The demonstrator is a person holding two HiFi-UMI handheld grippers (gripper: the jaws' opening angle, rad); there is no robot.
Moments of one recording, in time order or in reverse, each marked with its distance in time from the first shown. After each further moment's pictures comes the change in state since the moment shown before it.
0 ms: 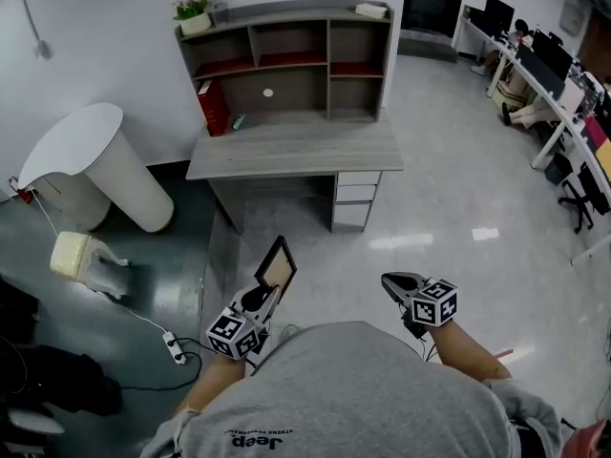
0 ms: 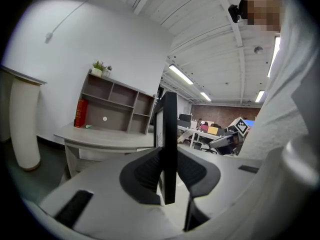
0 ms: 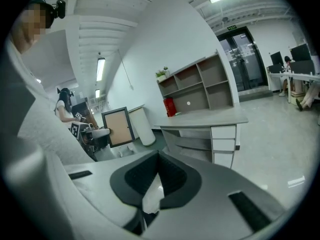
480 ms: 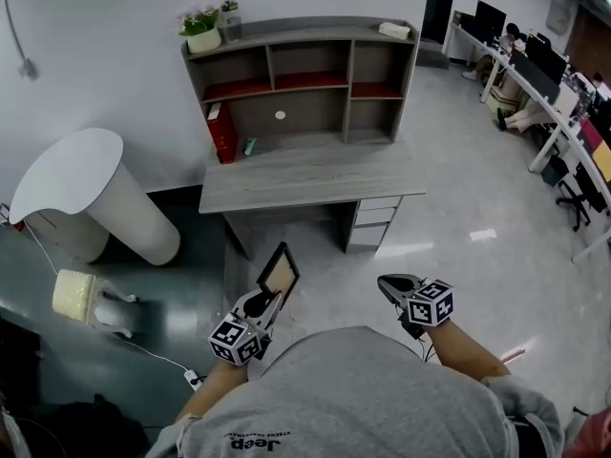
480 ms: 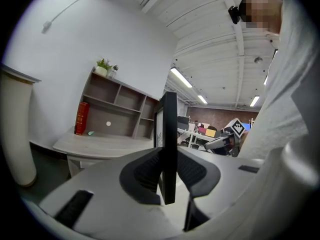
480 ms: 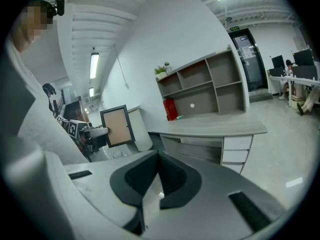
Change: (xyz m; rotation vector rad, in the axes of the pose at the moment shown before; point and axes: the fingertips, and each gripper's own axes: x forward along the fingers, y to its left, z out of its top) left arm 0.001 0.159 0.053 -0.001 -0.011 -0.079; right arm 0.149 0.030 0.083 -0.006 -0.004 -0.050
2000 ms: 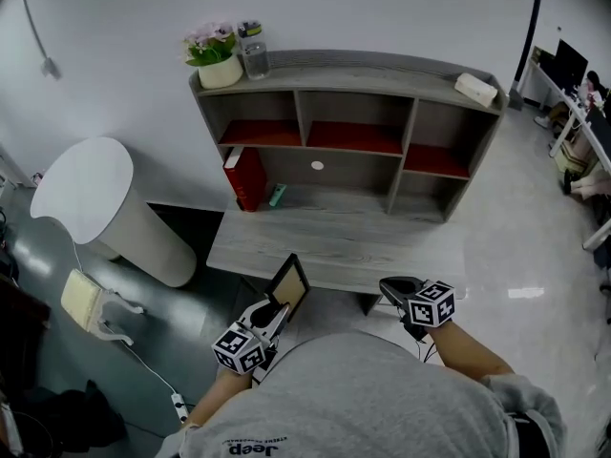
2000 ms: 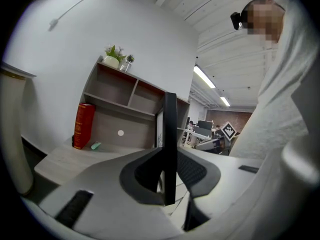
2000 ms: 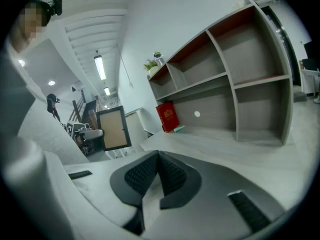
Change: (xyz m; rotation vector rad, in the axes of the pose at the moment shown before) left arm 0.216 0.174 0.073 -0.061 -0.039 0.206; right arm 0.224 -0.225 0.188 -0.087 0.069 0.256
